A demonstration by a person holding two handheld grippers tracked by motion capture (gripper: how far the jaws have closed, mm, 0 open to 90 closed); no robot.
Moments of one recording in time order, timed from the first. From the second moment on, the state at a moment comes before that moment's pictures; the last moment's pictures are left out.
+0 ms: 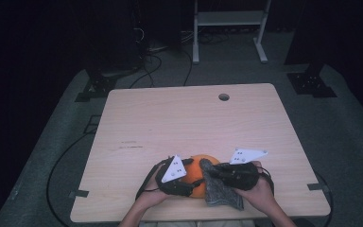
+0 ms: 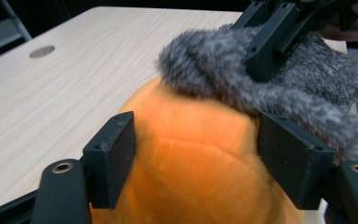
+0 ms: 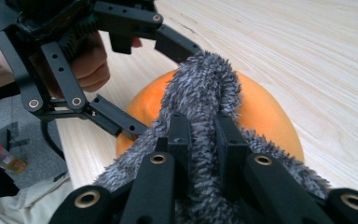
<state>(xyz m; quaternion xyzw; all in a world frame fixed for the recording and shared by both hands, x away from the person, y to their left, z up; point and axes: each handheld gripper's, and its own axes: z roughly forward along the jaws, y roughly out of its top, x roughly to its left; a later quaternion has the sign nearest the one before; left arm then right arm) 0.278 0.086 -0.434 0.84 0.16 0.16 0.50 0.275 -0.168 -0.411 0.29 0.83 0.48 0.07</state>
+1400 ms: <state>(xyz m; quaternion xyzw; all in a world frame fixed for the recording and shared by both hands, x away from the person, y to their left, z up) 0.300 0.094 -0.442 0.84 0.25 0.07 0.48 0.286 -0.184 -0.415 0.32 0.81 0.49 0.02</state>
